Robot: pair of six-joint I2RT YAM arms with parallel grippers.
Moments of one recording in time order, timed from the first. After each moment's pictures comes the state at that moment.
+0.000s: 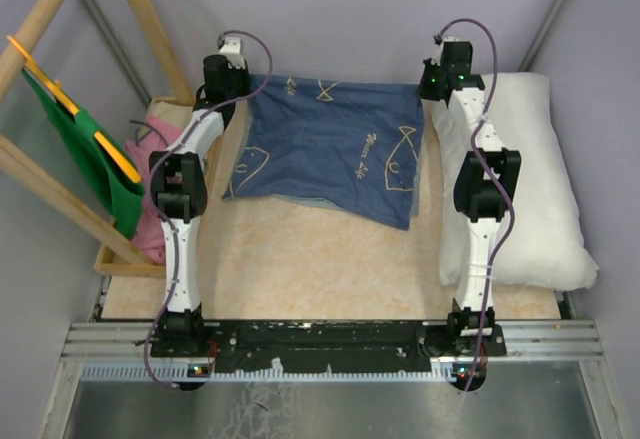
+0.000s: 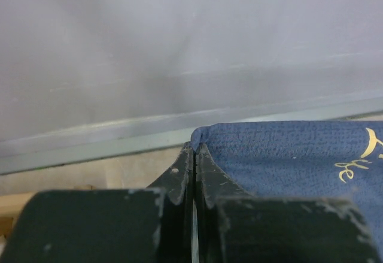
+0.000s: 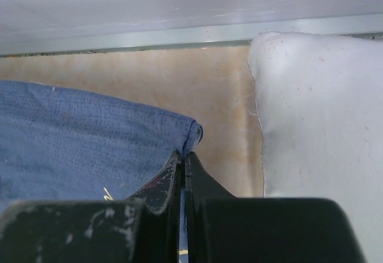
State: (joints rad) left arm -0.11 2.45 2.15 0.11 0.08 -0.03; right arm 0.02 2.34 2.26 -0.54 -0.18 0.18
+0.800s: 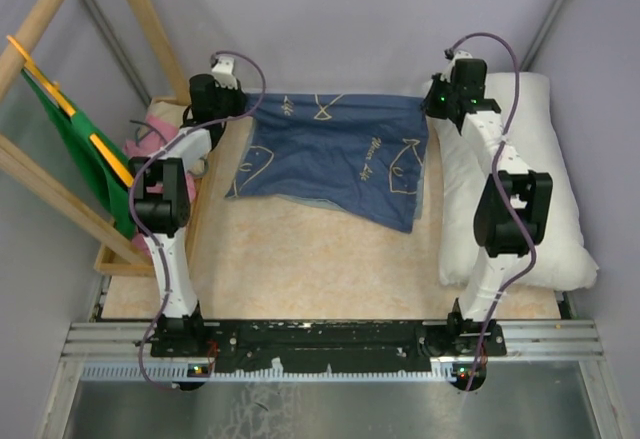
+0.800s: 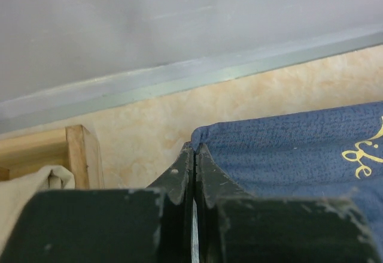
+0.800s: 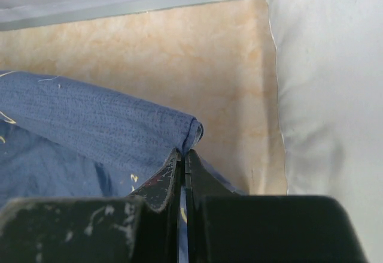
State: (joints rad) left arm -0.08 2.18 1.67 0.29 0.22 0.01; right arm 0.01 1.92 1.71 -0.34 -0.21 0.22
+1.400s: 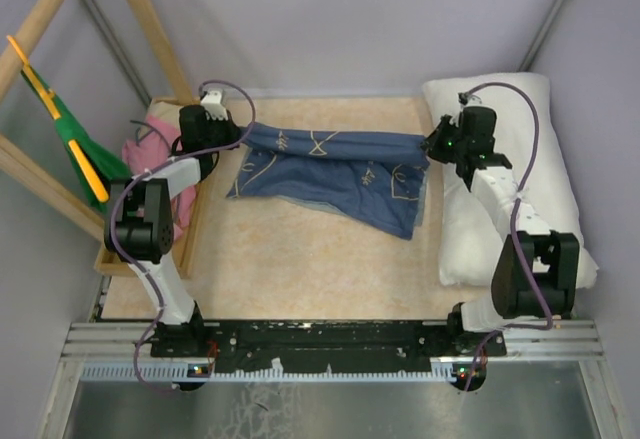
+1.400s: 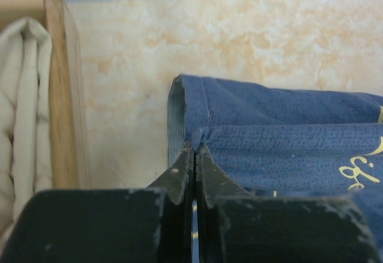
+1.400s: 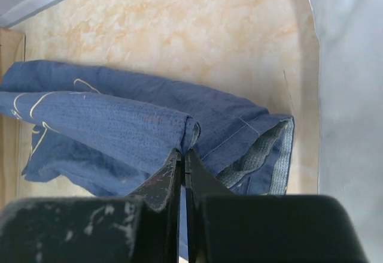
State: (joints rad) left arm -0.05 1.90 1.22 0.35 0.24 -0.08; right arm 0.01 1.49 1.12 -0.16 -0.24 0.43
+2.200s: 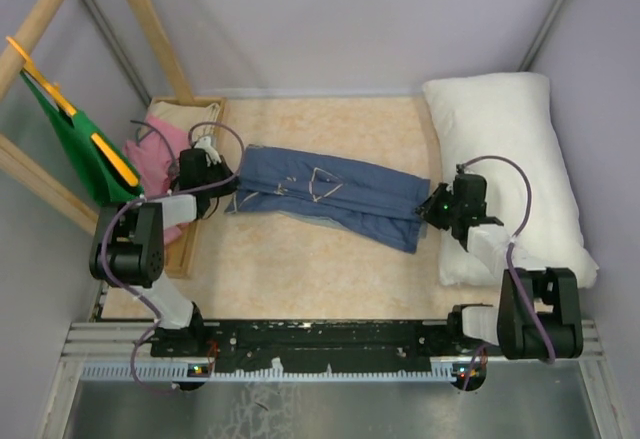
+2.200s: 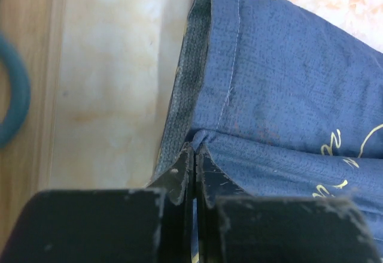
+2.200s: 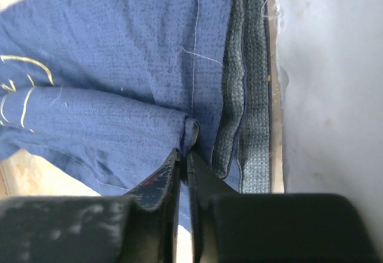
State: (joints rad) left arm -0.04 1.72 0.82 0.33 0.19 -0.33; right arm 0.01 1.25 0.54 -0.03 -0.25 0.60
